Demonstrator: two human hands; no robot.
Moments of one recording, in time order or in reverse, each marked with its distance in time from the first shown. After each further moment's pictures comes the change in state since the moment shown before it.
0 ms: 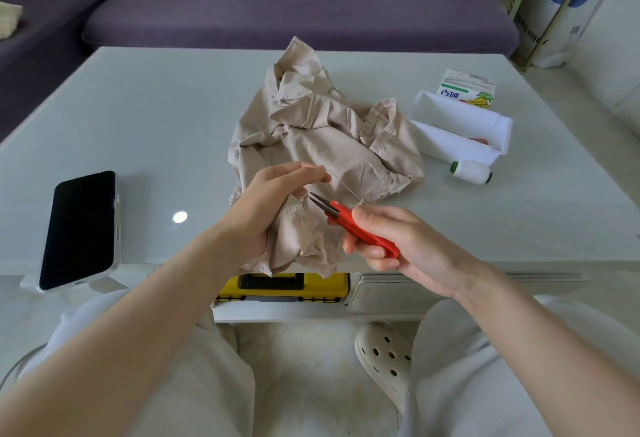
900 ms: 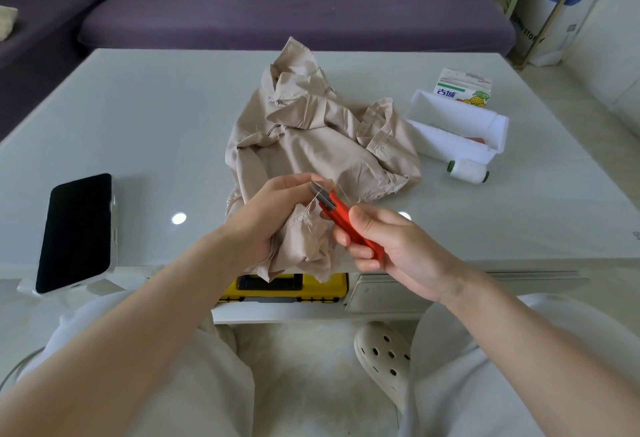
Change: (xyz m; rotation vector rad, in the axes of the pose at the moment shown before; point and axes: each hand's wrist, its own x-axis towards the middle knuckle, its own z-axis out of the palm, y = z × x) left_hand 0.002 -0.005 0.009 -0.123 -0.110 -0.086; right_hand 0.003 0.007 0.006 0.063 -0.015 -0.072
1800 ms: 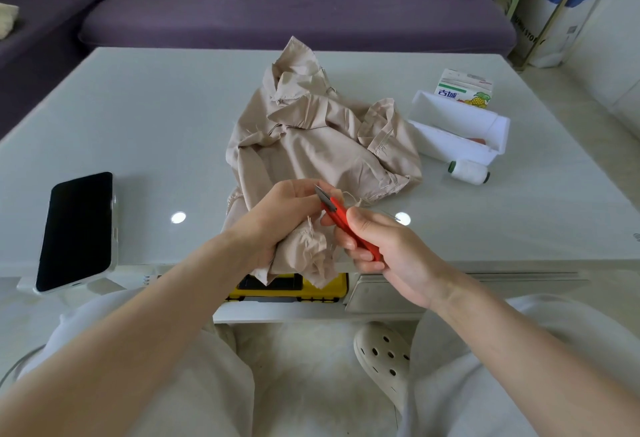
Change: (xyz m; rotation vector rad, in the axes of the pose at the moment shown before) left_hand 0.000 -0.005 0.001 0.161 0.010 0.023; right_hand 0.004 0.007 0.006 -0.046 0.079 0.008
